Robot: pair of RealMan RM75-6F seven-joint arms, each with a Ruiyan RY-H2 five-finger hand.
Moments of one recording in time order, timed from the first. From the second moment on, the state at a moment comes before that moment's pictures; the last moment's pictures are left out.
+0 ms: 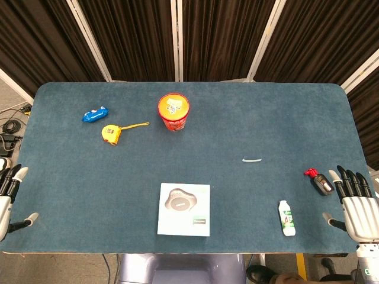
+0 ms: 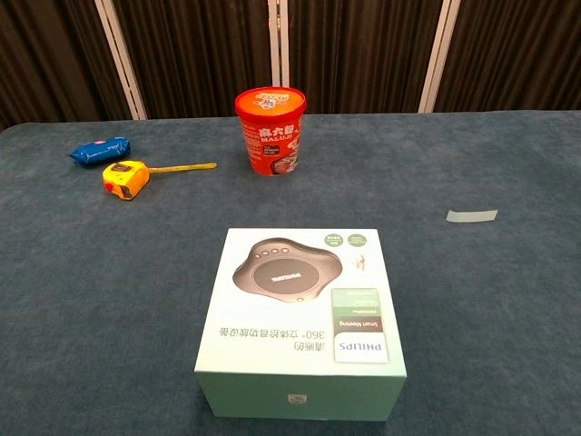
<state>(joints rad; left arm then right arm) -0.03 -0.95 -0.01 -1.94 1.52 1.53 0.22 0.06 -1.07 0.06 -1.66 -1.52 1.51 -0.13</state>
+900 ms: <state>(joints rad) -0.08 -1.03 -0.06 -1.89 1.38 1.47 0.31 0.51 -1.15 0.23 -1.53 -1.12 0.87 -0.21</state>
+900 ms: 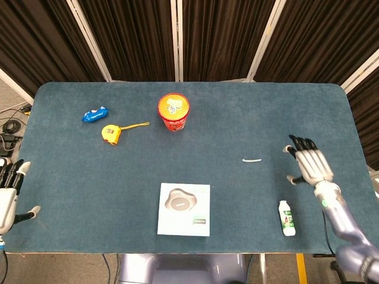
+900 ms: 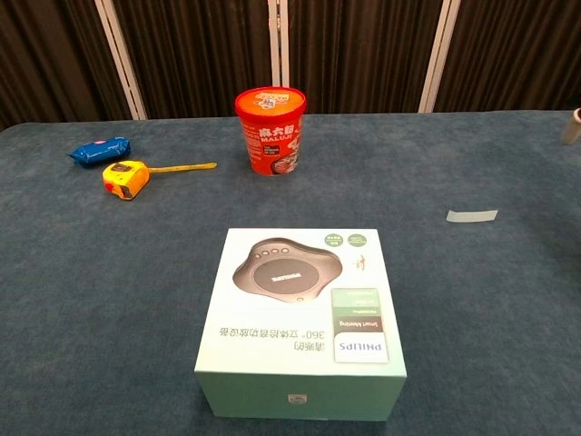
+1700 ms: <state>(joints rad) -0.11 -1.06 -0.09 -1.86 1.26 1.42 0.34 0.68 -1.48 0.19 -1.14 -1.07 0.76 -0.24</state>
